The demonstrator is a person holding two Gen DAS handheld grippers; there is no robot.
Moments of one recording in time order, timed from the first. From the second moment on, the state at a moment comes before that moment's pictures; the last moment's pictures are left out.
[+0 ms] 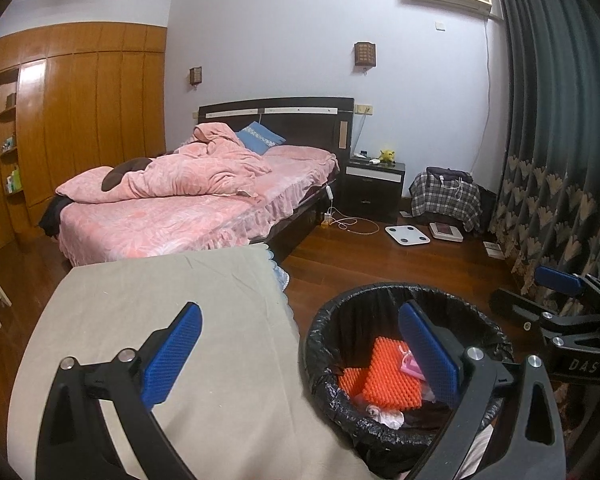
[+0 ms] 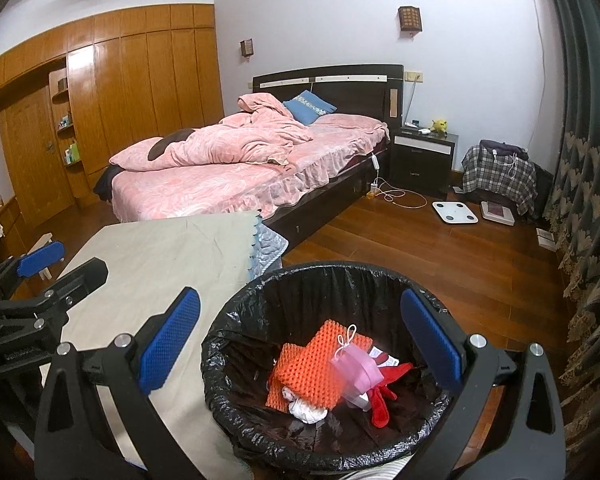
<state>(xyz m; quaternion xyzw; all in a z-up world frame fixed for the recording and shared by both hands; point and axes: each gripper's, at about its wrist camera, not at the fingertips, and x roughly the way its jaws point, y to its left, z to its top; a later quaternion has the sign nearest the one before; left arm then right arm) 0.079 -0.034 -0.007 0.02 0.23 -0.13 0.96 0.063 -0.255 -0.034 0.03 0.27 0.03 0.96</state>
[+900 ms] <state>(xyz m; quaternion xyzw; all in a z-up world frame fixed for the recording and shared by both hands) 0.078 -0.029 -0.003 0.02 0.23 -0.12 0.96 0.063 -0.252 -0.033 0.03 0.27 0.03 0.96</state>
